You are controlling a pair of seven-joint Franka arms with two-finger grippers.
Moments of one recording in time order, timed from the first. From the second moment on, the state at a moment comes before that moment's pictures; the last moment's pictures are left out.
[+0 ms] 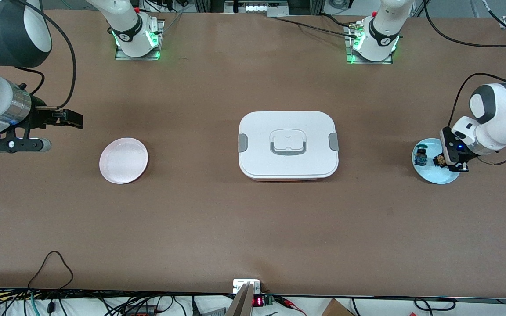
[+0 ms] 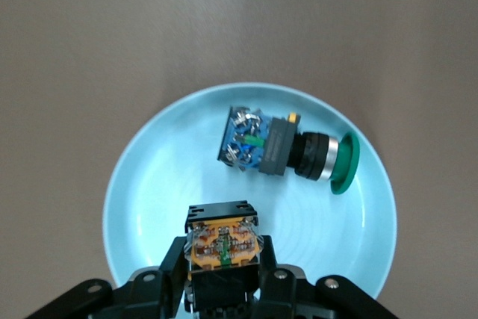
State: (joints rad) left arm 0.81 0.45 -0.46 -2.15 0.30 2.56 1.67; right arm 0.16 0.19 -0.10 -1.54 -0.05 1.54 0.03
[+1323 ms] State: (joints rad) left arm 0.89 0.44 -0.52 -2.10 0.30 2.35 1.75; right arm 0.11 0.04 -0.11 -1.65 -0.02 1.60 -0.01
